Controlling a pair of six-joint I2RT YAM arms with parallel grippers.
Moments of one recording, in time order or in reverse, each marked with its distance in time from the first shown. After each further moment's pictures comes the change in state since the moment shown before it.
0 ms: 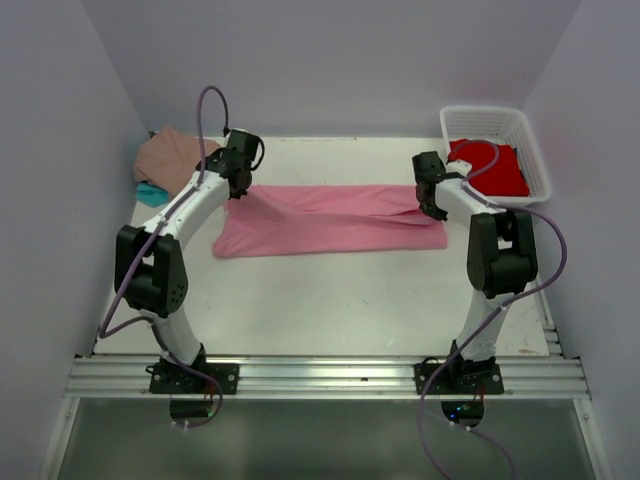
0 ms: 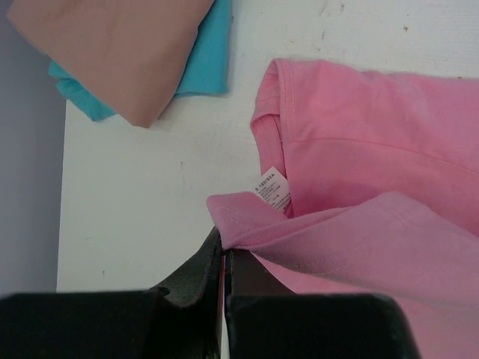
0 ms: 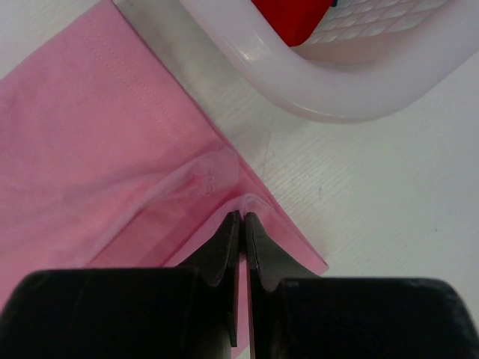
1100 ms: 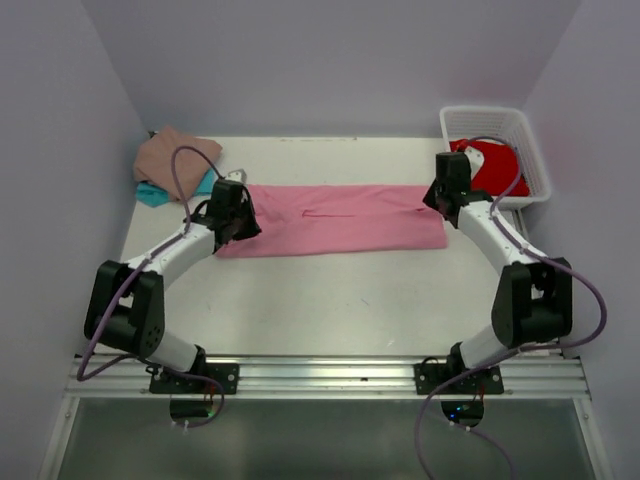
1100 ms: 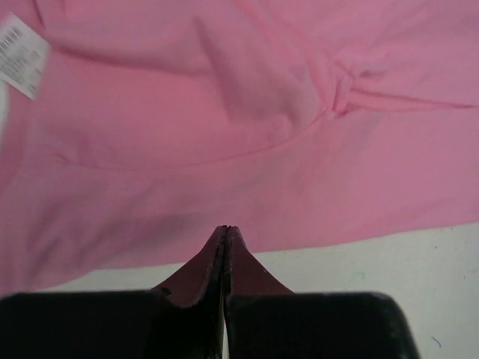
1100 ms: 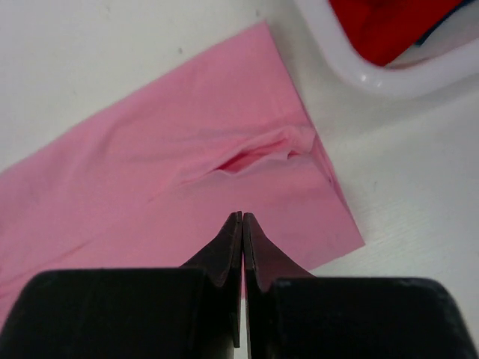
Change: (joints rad) left arm 0.024 -0.296 -0.548 0.423 0.560 -0.302; right arm -0.016 -0.396 -0.220 0.253 -0.262 -0.135
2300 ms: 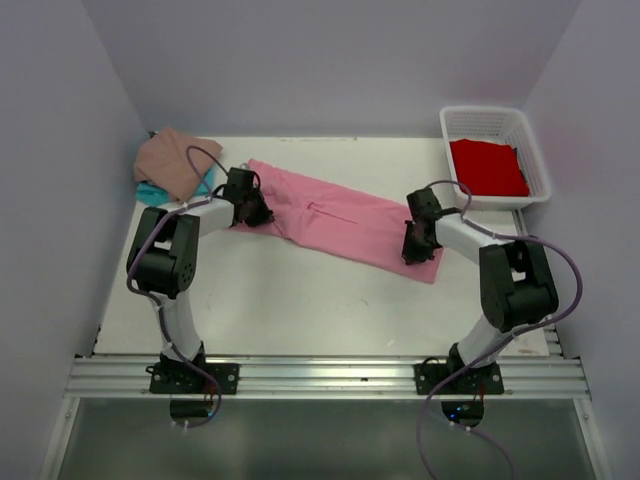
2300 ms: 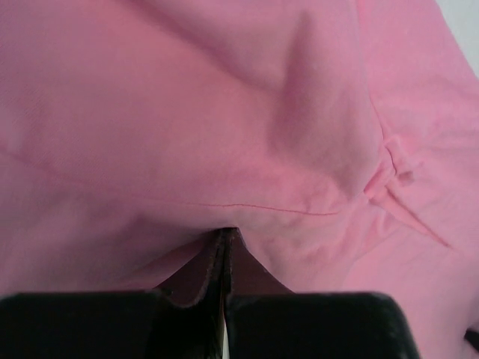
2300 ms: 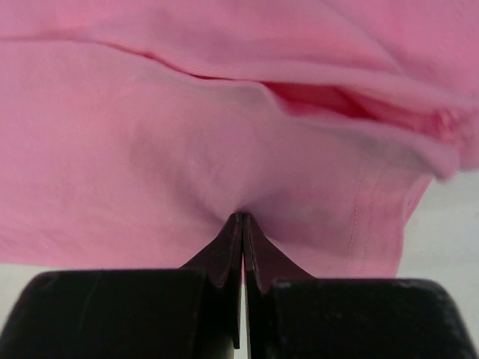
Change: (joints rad) left arm 0.035 0.431 0.176 0.138 0.092 -0.234; right arm 0.067 0.178 -0.147 -0.176 -0.259 -0.083
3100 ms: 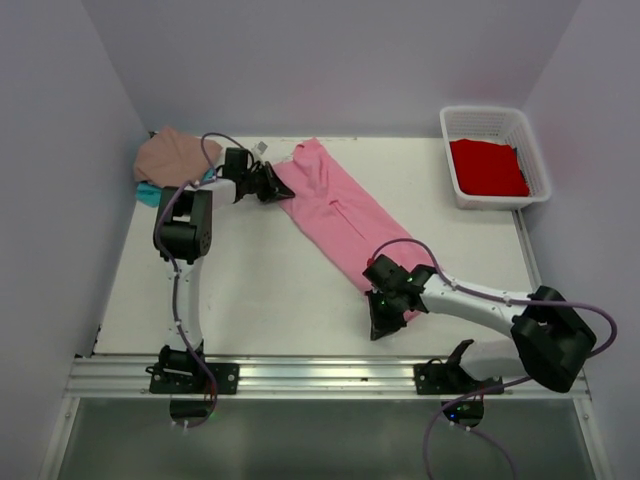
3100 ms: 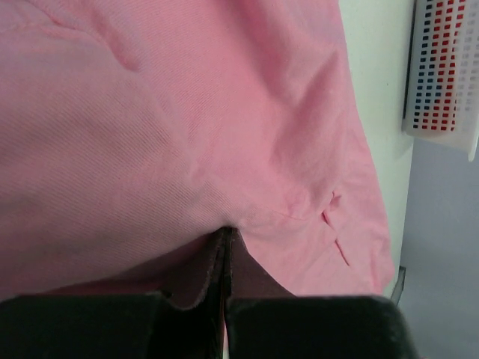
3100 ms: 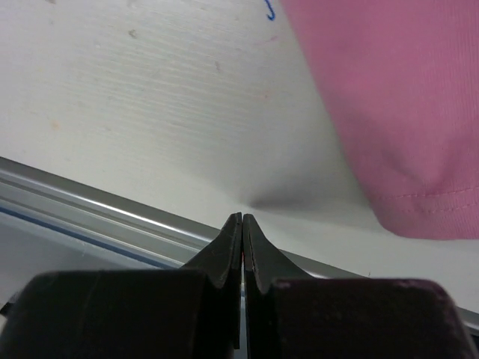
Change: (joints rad) left arm 0.110 0.446 0.488 0.102 0.616 0.079; right arm 0.601 -0.383 -0.366 -0.143 -0.272 0.265
